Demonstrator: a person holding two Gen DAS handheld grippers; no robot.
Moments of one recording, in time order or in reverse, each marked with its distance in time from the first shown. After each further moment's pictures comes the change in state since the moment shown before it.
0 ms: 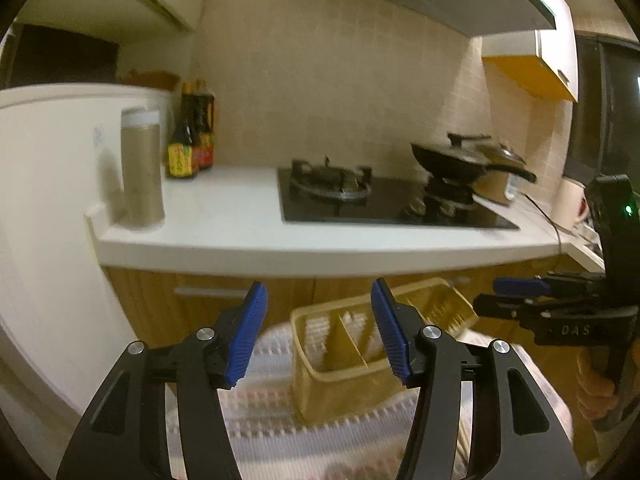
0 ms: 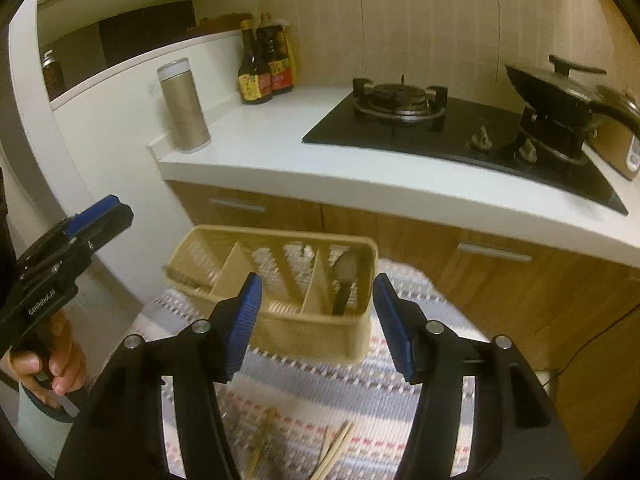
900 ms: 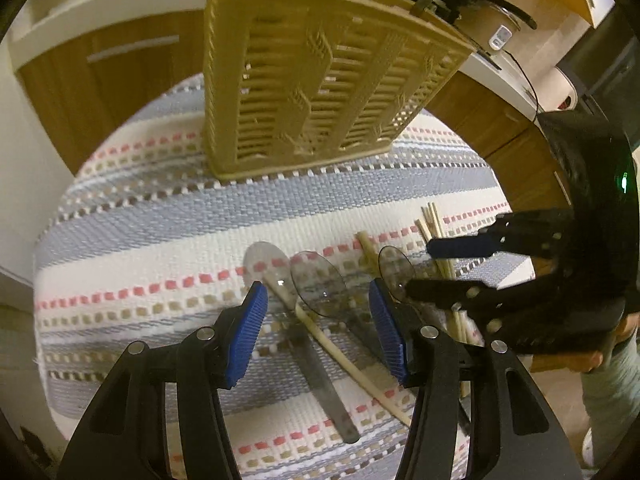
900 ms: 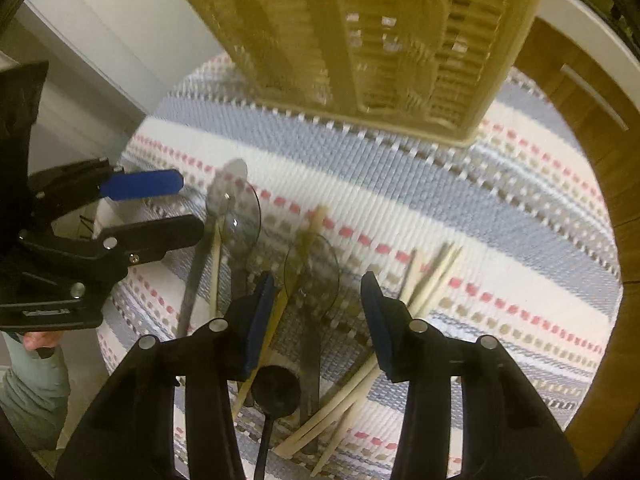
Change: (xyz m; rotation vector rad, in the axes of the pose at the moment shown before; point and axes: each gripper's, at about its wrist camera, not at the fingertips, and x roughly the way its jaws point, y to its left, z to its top) left arm 0.068 0.005 -0.138 -0.096 0.690 -0.207; right arm 0.091 0.040 -0.123 -0.095 0.592 0.121
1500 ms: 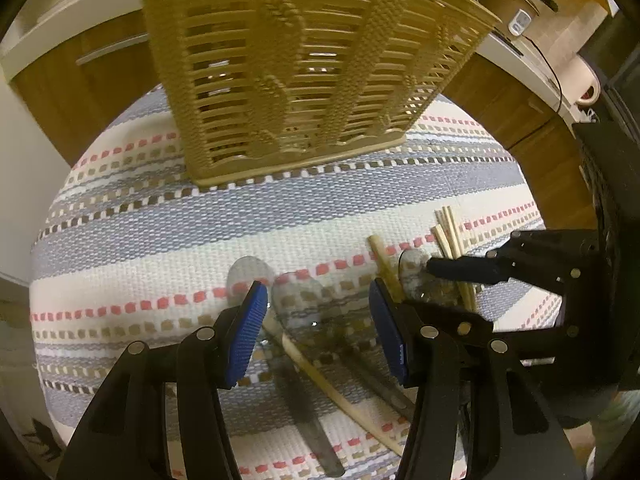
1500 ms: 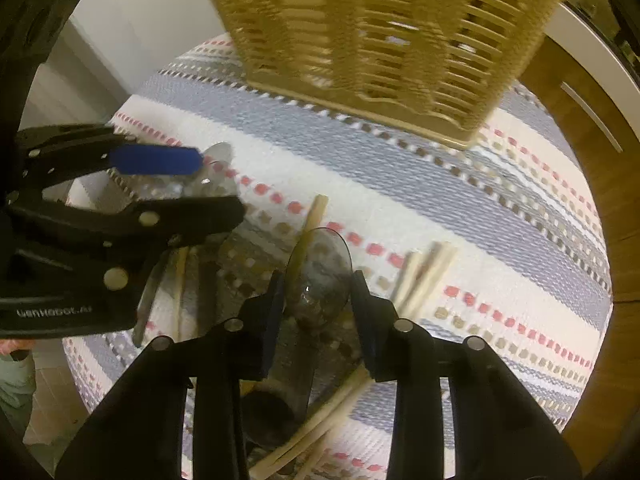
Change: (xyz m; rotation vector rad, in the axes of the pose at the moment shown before) left arm 0.036 -0.033 0.021 0.018 0.038 0.100; right arm 0.031 0.017 -0.015 -0.060 -0.052 -0.098
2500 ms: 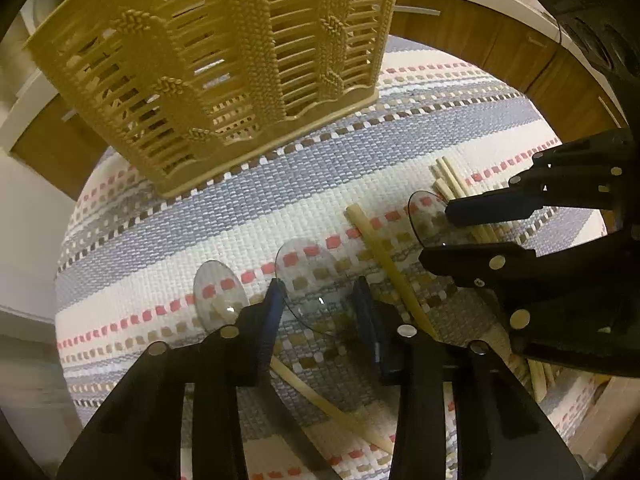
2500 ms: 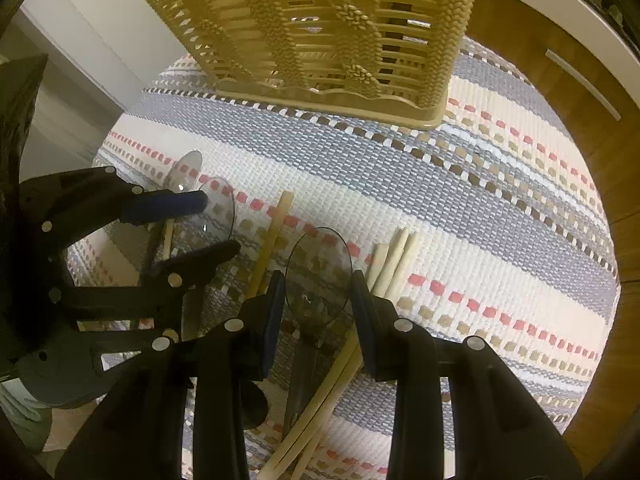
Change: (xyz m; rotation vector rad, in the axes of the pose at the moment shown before) left arm 0.037 -0.065 -0.008 0.189 0.011 0.178; right arm -0.017 -0.035 0.001 0.052 0.024 0.055
